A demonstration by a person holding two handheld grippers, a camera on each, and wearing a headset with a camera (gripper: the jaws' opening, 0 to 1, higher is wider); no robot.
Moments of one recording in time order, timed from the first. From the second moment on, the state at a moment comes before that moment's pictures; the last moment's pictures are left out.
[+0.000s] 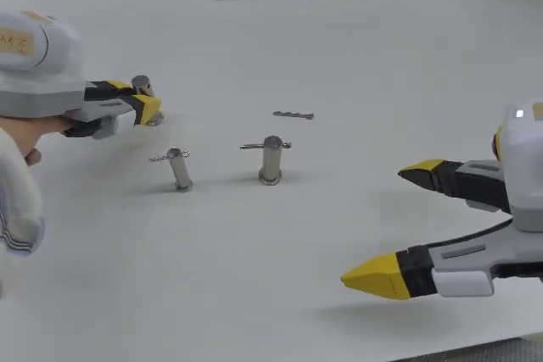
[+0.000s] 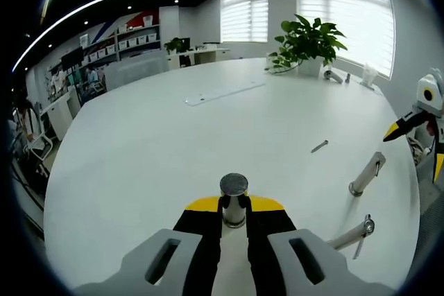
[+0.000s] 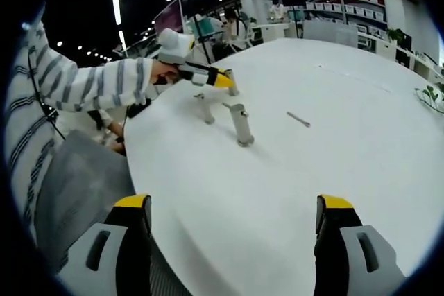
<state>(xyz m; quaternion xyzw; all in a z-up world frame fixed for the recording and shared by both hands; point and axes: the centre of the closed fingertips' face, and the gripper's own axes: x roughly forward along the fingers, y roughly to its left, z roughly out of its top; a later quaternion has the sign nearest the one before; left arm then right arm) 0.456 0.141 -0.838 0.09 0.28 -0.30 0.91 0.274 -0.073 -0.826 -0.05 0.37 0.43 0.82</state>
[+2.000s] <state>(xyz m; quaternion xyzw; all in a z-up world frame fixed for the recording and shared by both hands) 0.314 0.079 -0.821 0.05 0.35 -0.23 0.90 0.265 -0.060 -0.815 -0.07 0.33 0.49 0.81</state>
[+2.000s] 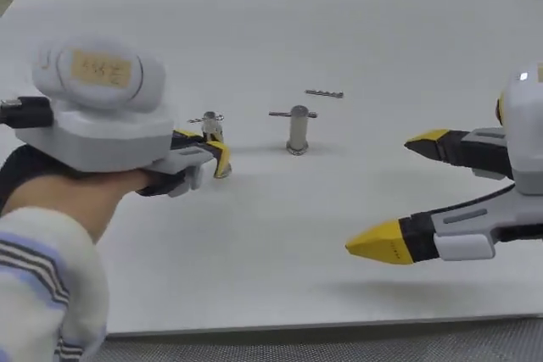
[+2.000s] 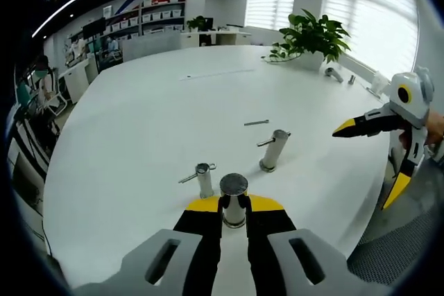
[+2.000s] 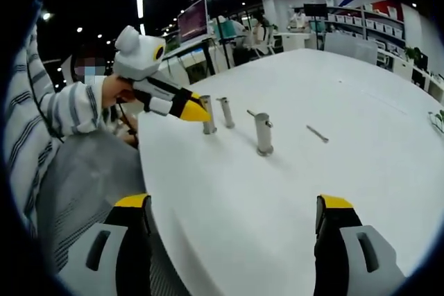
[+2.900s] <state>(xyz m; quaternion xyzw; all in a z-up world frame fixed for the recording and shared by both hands) 0.294 0.068 -0.838 0.08 0.37 -0.25 0.89 0.263 -0.061 -0.813 -0.08 0.32 0.51 0.80</state>
